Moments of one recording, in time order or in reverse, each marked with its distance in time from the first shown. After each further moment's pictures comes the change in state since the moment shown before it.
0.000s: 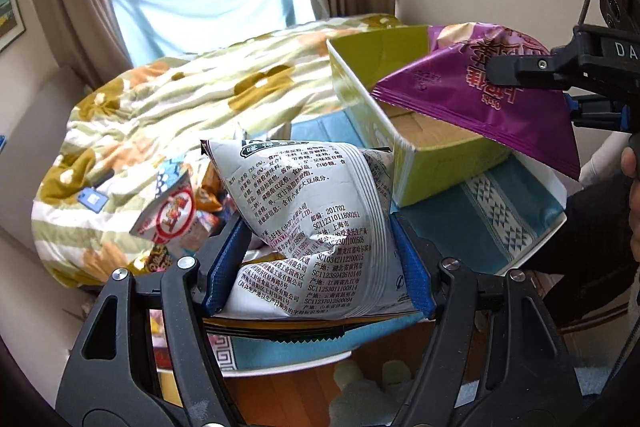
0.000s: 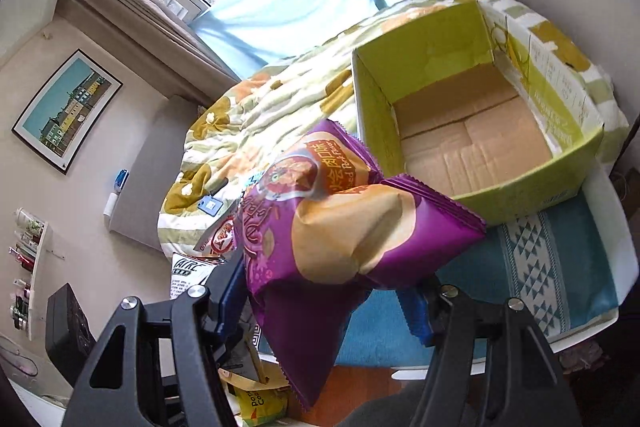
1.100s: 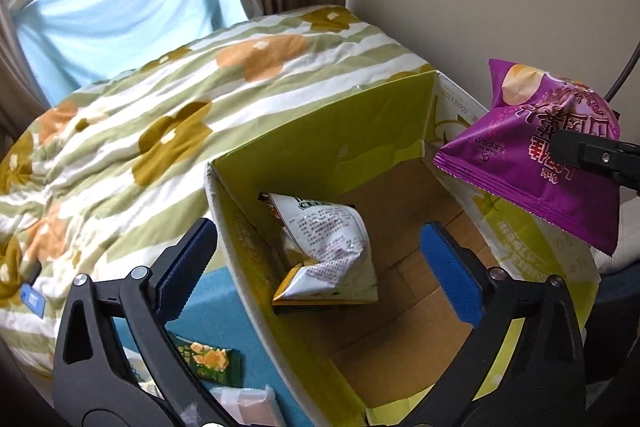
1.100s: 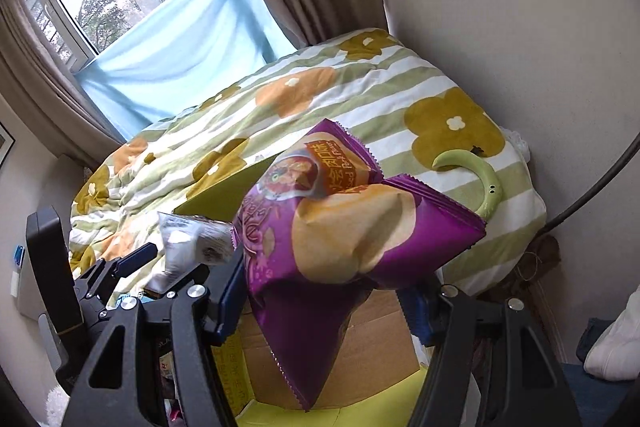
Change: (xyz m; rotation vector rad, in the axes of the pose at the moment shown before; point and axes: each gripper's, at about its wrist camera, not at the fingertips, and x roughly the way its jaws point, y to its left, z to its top) left arm 0.257 -0.064 0.225 0.098 0.082 -0.196; right arm 0.039 -0.109 0.196 0.075 -0.115 -0.391
